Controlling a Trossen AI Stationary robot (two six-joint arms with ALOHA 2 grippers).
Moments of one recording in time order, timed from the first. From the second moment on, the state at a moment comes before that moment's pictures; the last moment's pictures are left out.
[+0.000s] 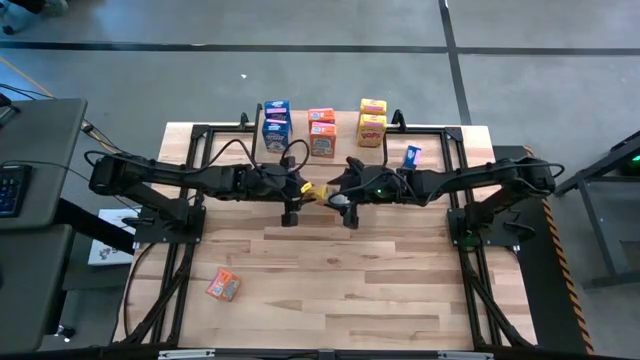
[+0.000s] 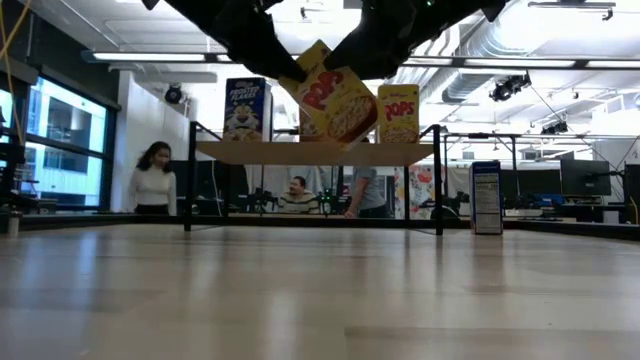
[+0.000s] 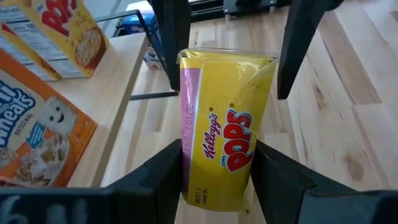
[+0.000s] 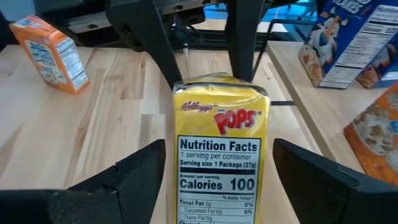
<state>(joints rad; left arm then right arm) 0.02 1.37 0.97 -0.17 -0.19 0.18 0.00 1.47 1.02 -0.02 0.13 -0.05</state>
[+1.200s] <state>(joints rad) 0.02 1.37 0.97 -0.13 -0.12 0.13 0.00 1.47 1.02 -0.02 0.10 -0.04</state>
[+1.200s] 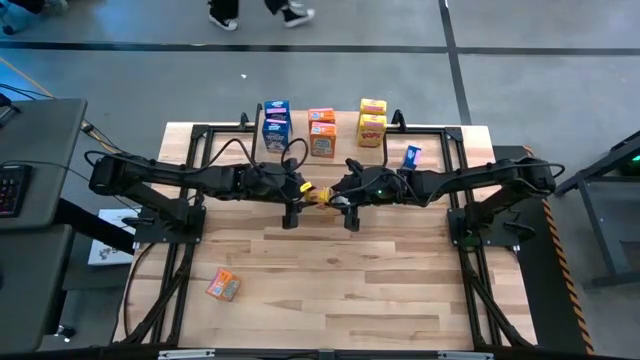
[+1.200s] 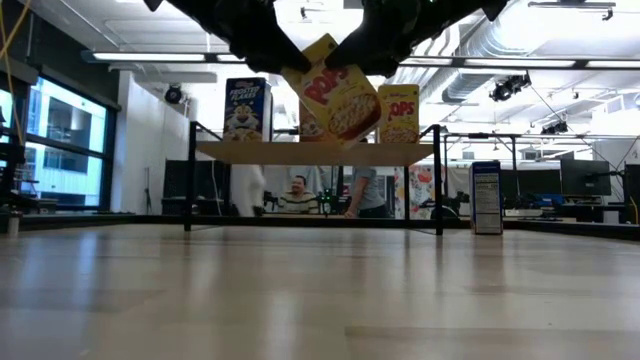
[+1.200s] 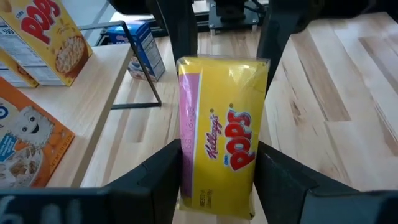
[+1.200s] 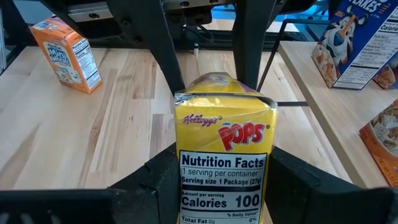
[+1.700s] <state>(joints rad) -0.01 1.36 0.97 -0.10 -0.17 0.14 0.00 1.47 1.02 -0.02 0.10 -0.03</state>
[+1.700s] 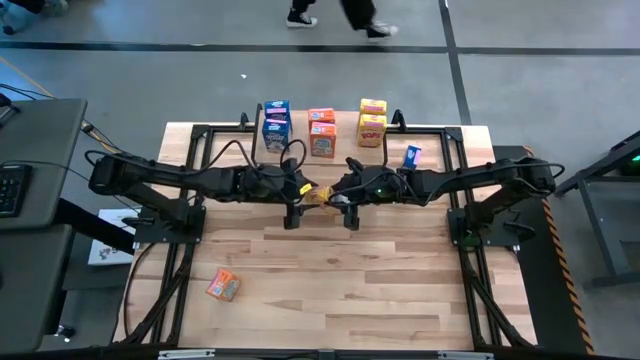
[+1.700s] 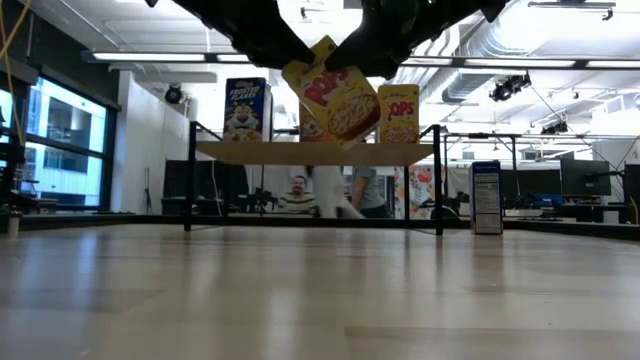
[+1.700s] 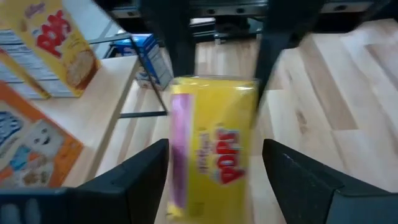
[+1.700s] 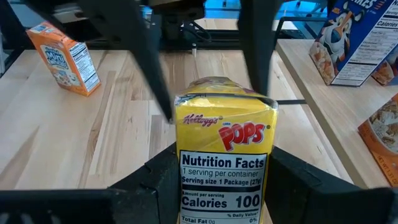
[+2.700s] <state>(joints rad) -0.07 1.20 0.97 -0.12 -0.28 0.16 -0.01 1.23 1.01 -0.21 0.18 -0.18</state>
